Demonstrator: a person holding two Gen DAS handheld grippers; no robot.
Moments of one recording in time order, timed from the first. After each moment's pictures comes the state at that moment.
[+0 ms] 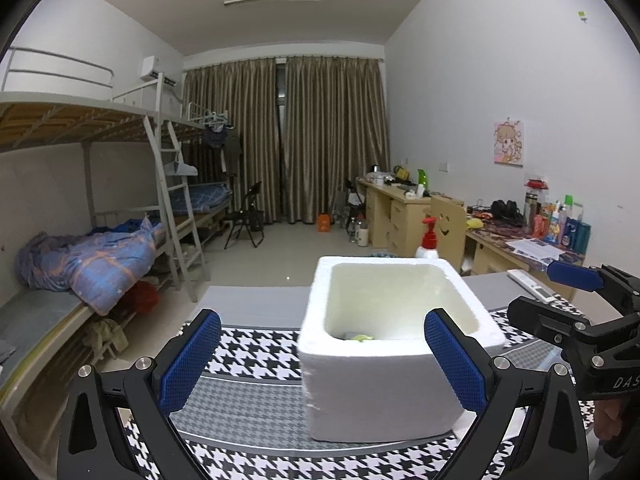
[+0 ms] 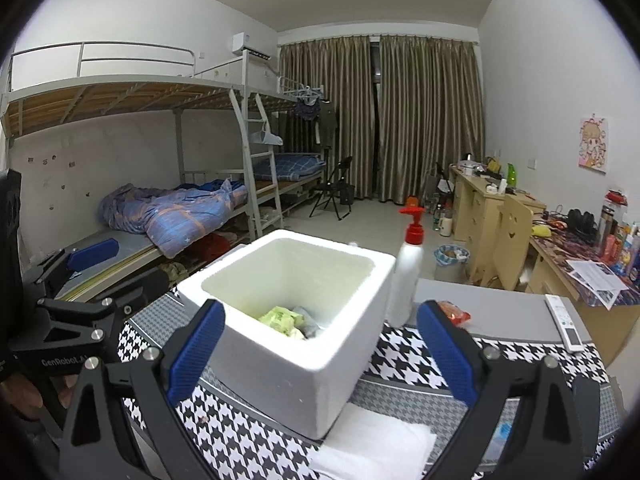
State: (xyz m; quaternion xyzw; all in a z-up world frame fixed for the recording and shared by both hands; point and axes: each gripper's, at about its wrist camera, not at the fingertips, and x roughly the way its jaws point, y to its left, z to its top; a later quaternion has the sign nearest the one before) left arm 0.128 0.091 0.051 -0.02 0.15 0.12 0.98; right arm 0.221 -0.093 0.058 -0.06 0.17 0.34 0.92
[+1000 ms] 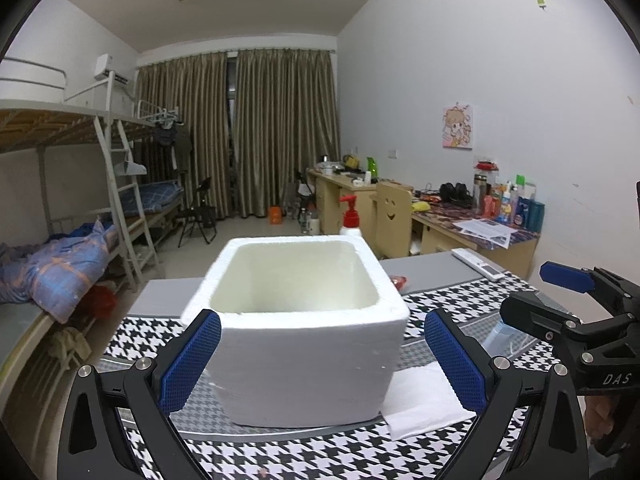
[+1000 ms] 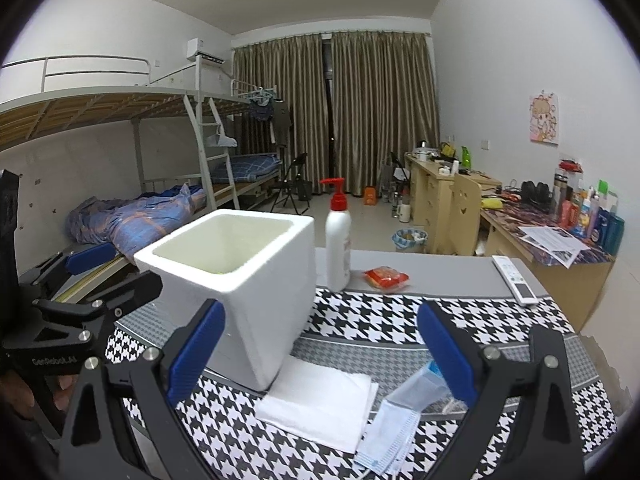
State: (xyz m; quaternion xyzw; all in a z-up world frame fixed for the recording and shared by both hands) left arm 0.134 0.032 0.034 -0.01 0.17 0.03 0.98; right arm 0.210 -0.165 0.032 -0.03 0.19 0.26 0.95
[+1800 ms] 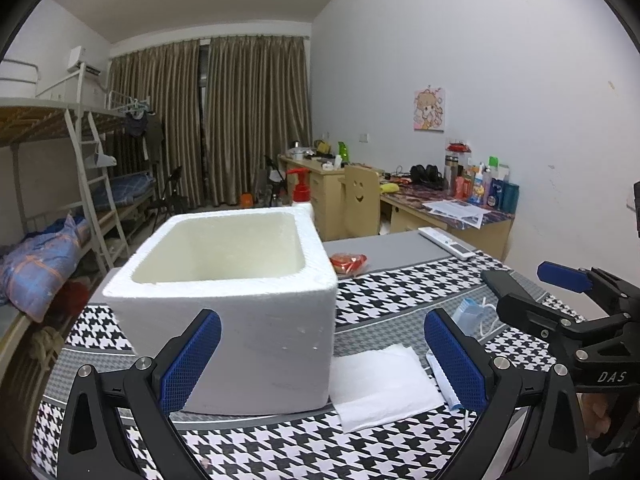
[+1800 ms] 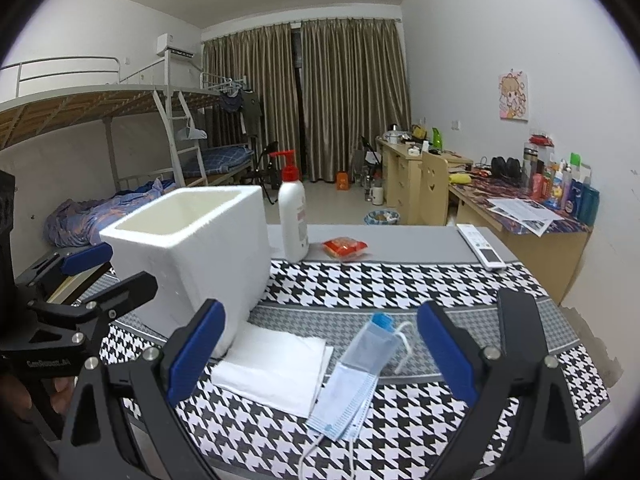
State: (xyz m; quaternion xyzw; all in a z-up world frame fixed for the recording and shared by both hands) left arm 0.149 -0.009 0.011 0.00 0.20 -0.02 0.98; right arm 0.209 -0.203 0.006 -0.03 0.22 0.21 0.95
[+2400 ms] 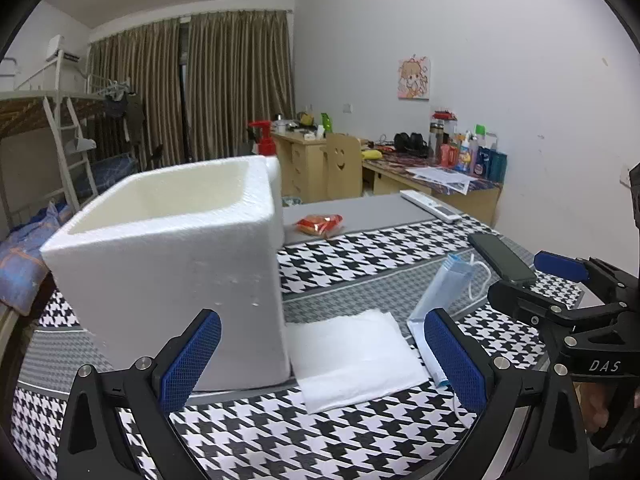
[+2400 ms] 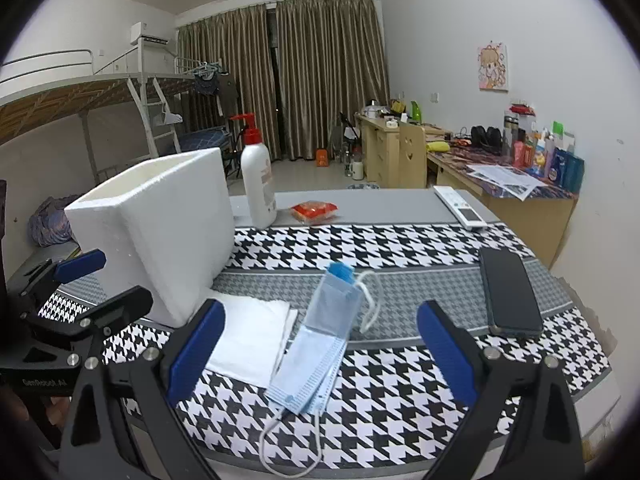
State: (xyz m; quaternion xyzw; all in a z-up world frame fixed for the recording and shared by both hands) left arm 0.168 -0.035 -0.024 0.01 0.25 -0.05 0.97; right arm 0.222 -0.228 -0.024 -0.02 0.26 0.18 0.95
